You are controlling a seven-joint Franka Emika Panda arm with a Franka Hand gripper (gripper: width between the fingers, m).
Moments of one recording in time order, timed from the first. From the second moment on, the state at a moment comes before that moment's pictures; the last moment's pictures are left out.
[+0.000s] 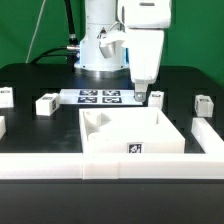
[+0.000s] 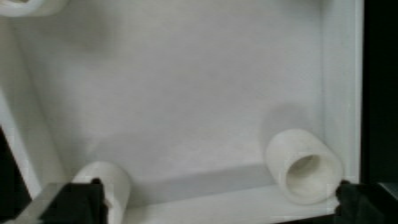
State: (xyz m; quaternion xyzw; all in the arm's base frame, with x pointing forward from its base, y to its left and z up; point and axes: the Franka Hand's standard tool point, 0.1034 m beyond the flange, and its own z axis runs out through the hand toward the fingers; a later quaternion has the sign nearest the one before) arm 0.529 0.041 0.080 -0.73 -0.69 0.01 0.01
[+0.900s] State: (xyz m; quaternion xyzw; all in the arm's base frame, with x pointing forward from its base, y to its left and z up) arm 0.465 0.018 0.012 -0.69 -0.72 0.01 0.03
